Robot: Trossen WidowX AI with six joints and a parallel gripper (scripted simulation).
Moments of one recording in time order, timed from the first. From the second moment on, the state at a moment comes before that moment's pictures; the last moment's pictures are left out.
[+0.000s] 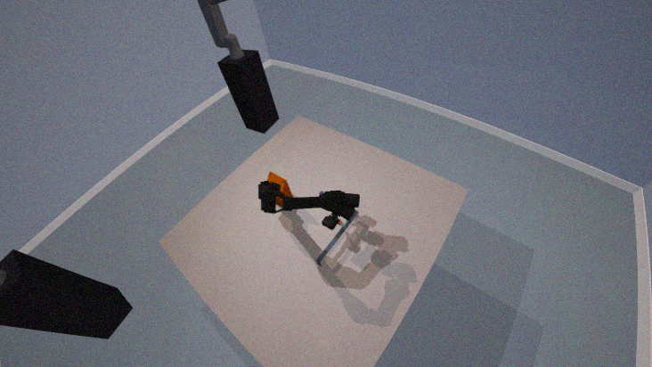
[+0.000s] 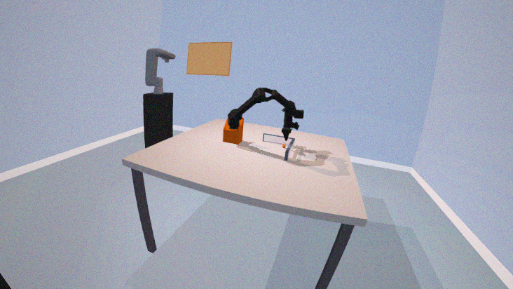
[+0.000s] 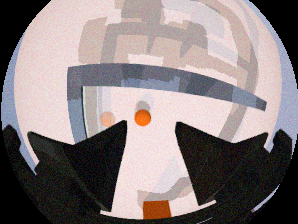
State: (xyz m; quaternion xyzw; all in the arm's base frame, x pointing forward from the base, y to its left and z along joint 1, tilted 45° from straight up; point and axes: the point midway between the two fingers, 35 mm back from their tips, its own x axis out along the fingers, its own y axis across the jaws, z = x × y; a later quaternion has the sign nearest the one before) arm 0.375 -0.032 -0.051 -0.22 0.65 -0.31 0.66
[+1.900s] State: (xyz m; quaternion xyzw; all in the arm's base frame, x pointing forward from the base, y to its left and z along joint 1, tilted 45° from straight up) arm 0.361 -0.038 -0.076 -0.21 0.67 -0.33 0.64
